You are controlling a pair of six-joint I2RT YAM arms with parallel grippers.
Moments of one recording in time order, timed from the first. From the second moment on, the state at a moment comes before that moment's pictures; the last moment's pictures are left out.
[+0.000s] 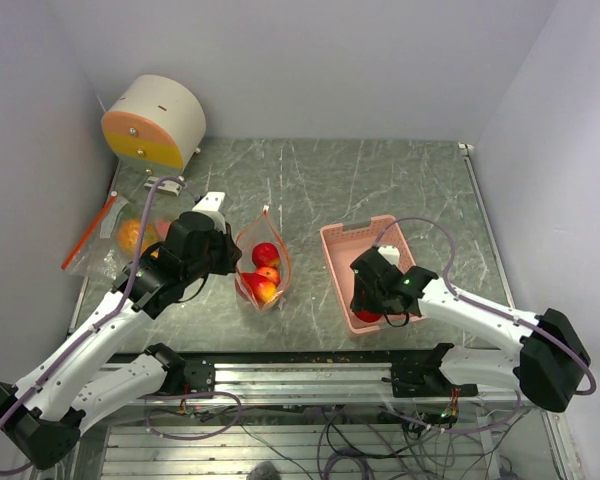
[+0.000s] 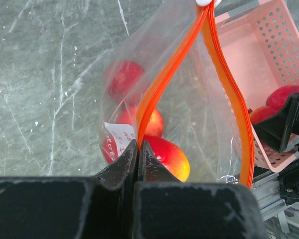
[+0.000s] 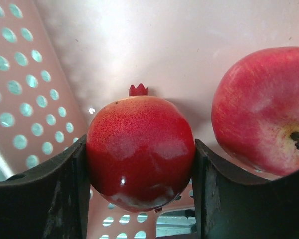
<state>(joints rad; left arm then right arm) -0.64 0.87 0.91 -0.62 -0.13 -0.45 0.80 1.17 0.65 -0.68 0.29 0.78</state>
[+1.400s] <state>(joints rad) -0.64 0.84 0.91 -0.64 -0.13 -0.45 1.07 1.22 1.16 -0.35 0.35 0.54</state>
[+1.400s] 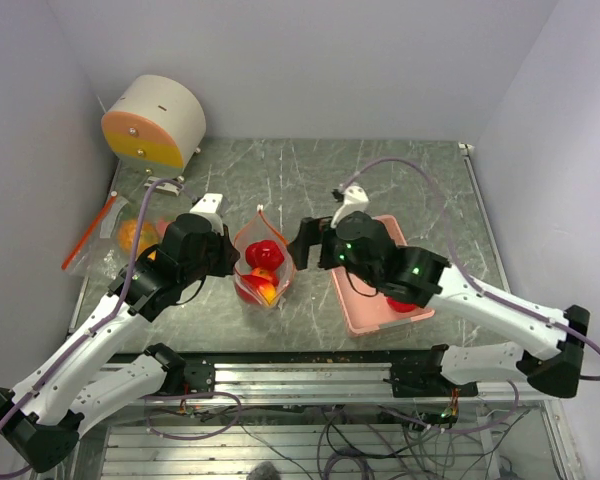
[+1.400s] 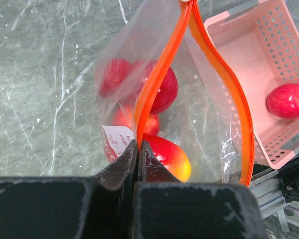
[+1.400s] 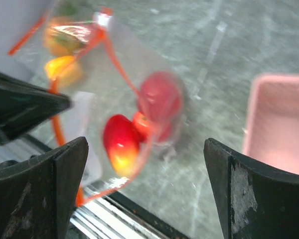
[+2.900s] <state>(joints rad) -0.64 0.79 0.87 -0.58 -0.03 -0.36 0.67 1.33 0.71 -0.82 0.59 0.99</state>
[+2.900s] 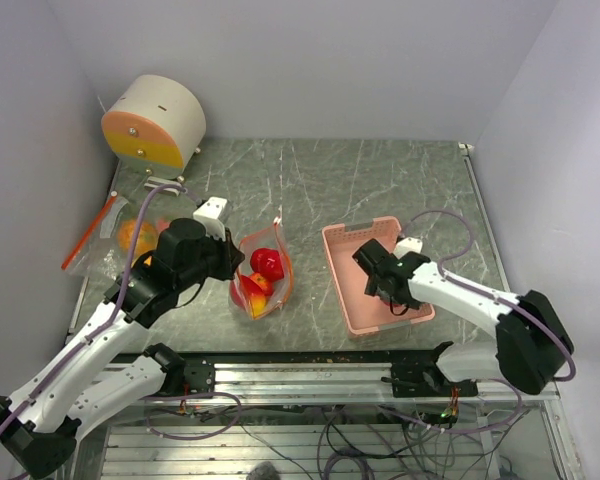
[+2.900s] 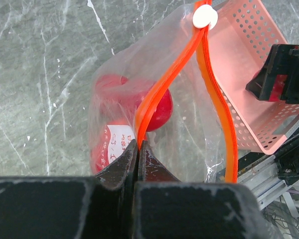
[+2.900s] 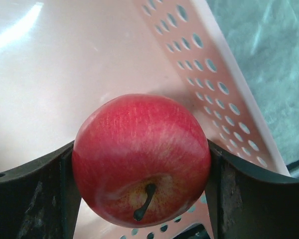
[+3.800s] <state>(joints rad) -0.64 0.88 0.89 -0.54 -0.02 -0.40 1.18 1.31 0.96 0.01 0.30 0.55</state>
